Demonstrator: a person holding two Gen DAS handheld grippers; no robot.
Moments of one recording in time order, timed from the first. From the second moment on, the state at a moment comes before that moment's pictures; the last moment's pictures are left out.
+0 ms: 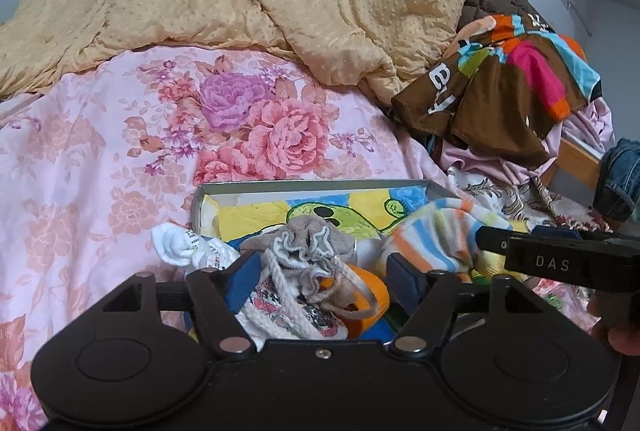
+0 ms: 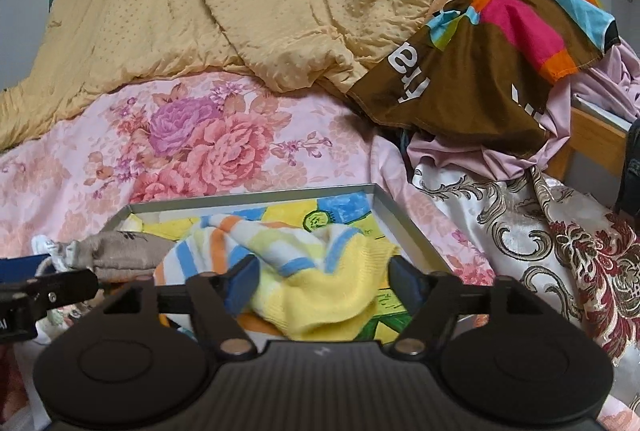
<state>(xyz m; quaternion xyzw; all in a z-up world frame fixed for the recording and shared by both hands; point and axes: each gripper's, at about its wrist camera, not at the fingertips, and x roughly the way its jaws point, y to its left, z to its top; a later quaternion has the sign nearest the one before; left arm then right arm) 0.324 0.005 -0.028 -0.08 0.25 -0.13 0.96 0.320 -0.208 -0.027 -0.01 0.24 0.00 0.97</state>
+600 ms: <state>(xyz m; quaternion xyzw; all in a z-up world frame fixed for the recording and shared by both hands) 0.270 0.026 0.008 -0.10 0.22 -0.08 0.97 0.269 -0.206 0.009 -0.01 0.20 0.02 0.98</state>
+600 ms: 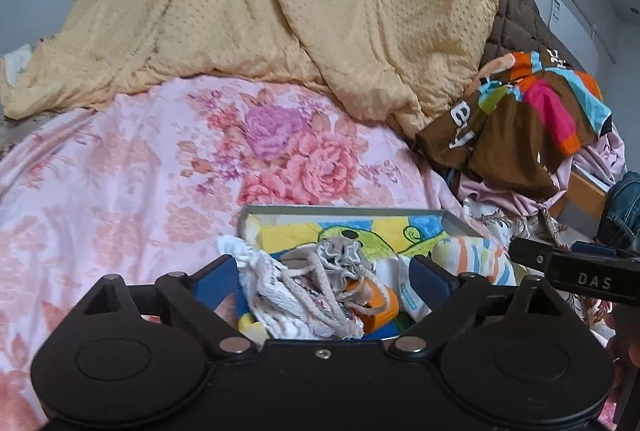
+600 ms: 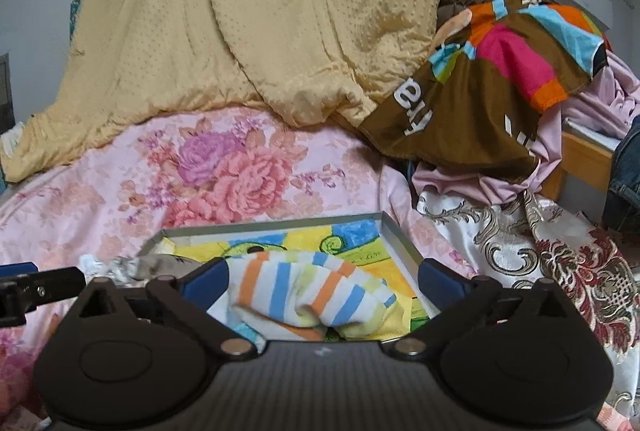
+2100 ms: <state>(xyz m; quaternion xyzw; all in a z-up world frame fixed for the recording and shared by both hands) 0.114 0.052 0.020 -0.01 0.35 -0.05 0.94 0.115 -0.154 0.000 -0.11 0.26 0.13 0.95</state>
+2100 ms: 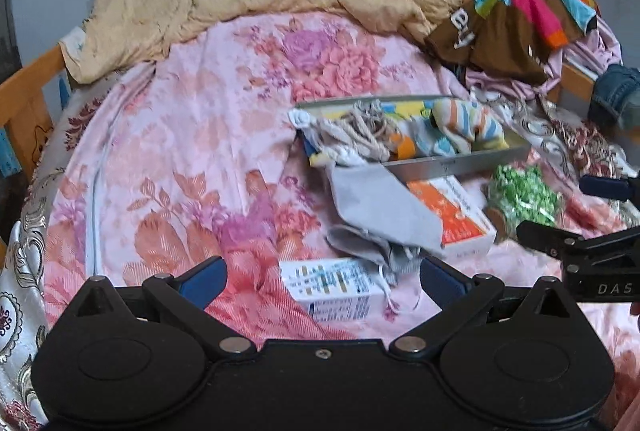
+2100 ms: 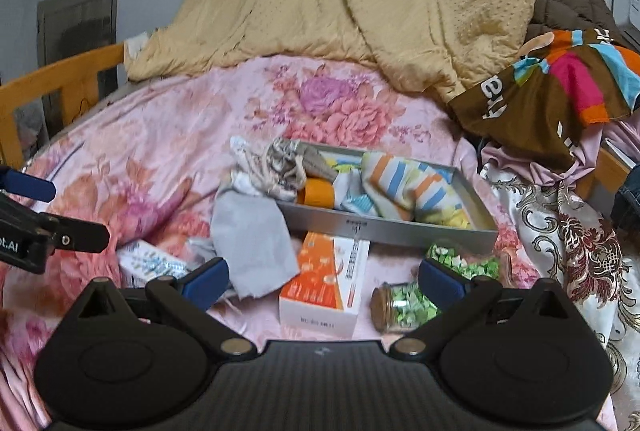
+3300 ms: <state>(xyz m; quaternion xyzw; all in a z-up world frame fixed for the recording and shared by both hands) 0.170 0.016 -0.033 0.11 0.39 -0.12 0.91 0.184 -0.155 -0.048 -0.11 0.28 0.16 0.94</state>
